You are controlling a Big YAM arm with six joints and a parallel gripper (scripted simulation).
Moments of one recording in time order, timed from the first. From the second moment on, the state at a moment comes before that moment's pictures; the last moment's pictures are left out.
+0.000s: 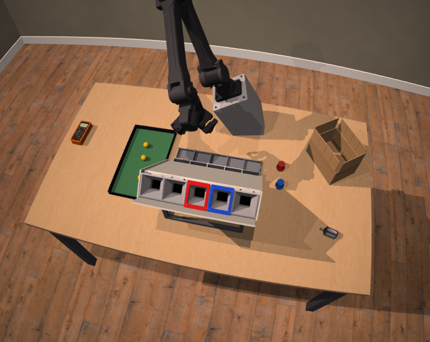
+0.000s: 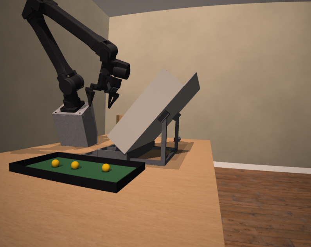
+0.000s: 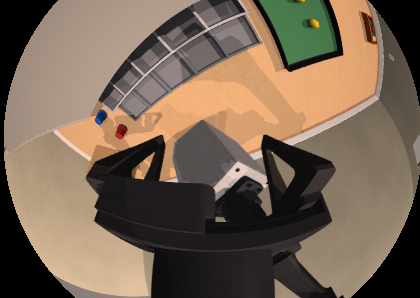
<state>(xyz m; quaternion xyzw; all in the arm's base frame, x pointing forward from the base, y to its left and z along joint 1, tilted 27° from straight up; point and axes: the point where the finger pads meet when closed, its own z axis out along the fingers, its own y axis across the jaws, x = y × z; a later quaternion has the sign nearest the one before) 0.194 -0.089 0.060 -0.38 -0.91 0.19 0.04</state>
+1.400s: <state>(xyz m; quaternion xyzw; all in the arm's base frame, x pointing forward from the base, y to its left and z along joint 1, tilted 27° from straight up) 0.227 0.000 0.096 -0.09 -0.97 0.23 -0.03</state>
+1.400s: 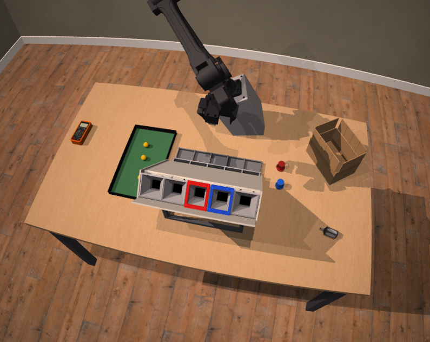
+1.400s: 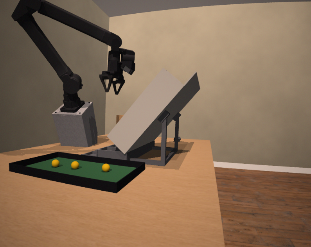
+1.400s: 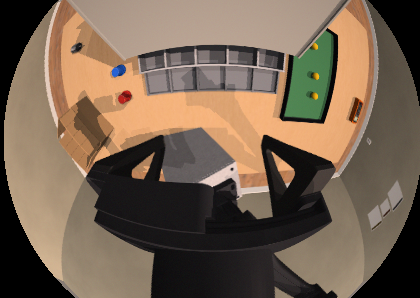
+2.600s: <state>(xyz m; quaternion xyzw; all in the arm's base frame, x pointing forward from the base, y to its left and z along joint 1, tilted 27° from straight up) 0.242 0.005 0.113 -0.07 -0.97 0.24 -0.06</state>
